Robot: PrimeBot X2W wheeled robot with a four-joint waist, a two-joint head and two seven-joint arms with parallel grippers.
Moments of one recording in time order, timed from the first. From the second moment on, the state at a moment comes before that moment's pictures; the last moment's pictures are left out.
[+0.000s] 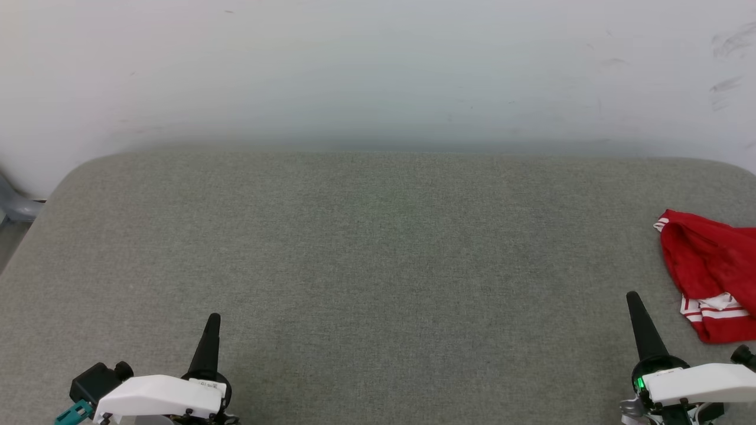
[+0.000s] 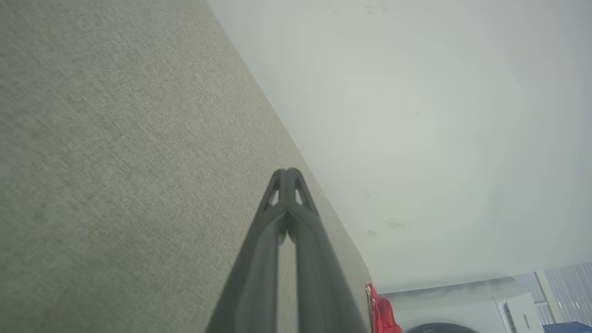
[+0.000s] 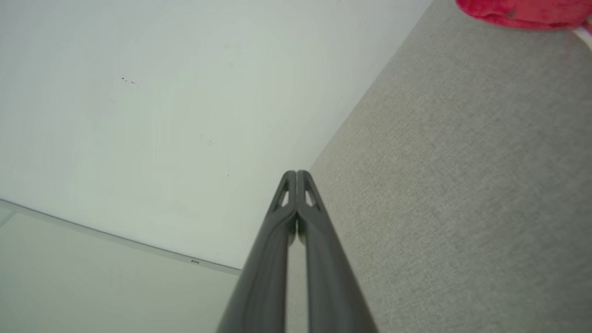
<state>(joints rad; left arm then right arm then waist) -0.01 0.07 0.05 0.19 -1.13 -0.07 -0.01 -0.02 -0.07 -0.09 0.20 1.16 0.13 0.00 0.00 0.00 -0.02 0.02</state>
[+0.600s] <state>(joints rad) -0.05 0.06 0.07 0.21 -1.31 -0.09 0.03 -0.05 -0.06 -0.09 0.21 1.33 0.13 0.04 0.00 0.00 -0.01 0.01</state>
